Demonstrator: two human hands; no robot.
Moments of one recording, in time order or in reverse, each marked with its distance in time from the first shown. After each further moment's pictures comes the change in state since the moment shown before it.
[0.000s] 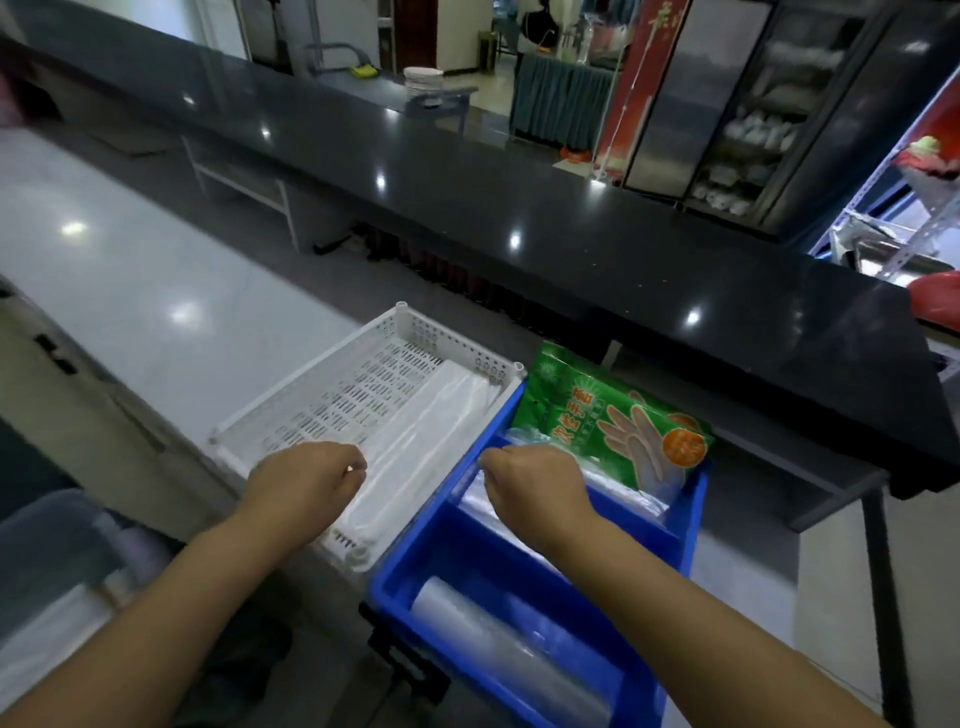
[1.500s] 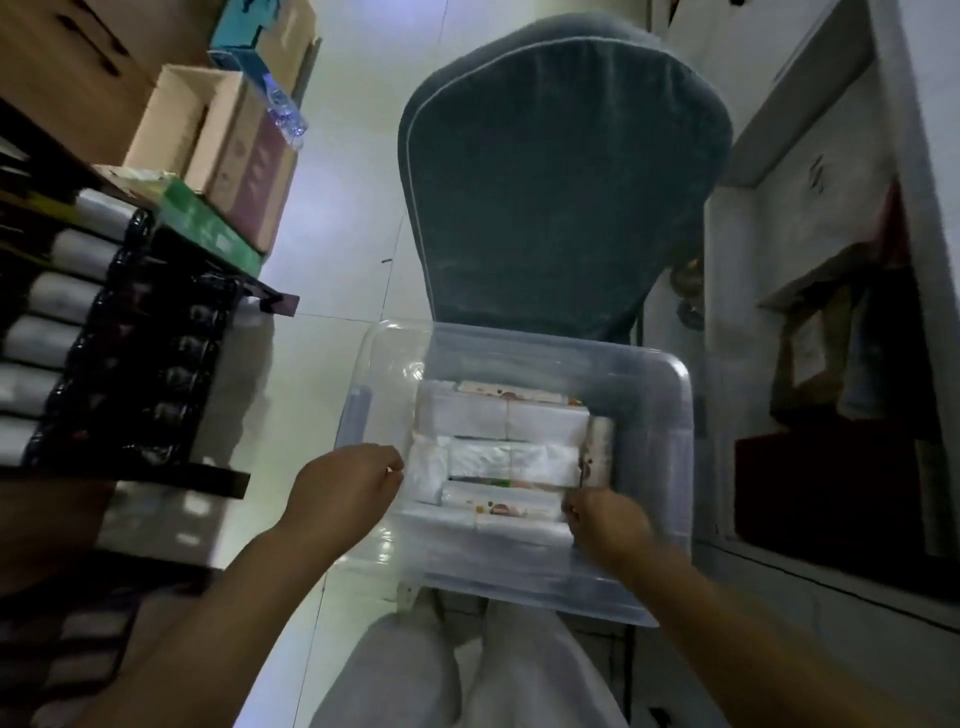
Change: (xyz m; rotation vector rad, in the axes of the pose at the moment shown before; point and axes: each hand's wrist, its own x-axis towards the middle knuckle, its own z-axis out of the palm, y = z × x) left_hand -0.318 -0.500 0.070 -0.202 -0.111 -1.112; right_hand 0.199 -0.539 0.331 0.045 -0.882 -0.730
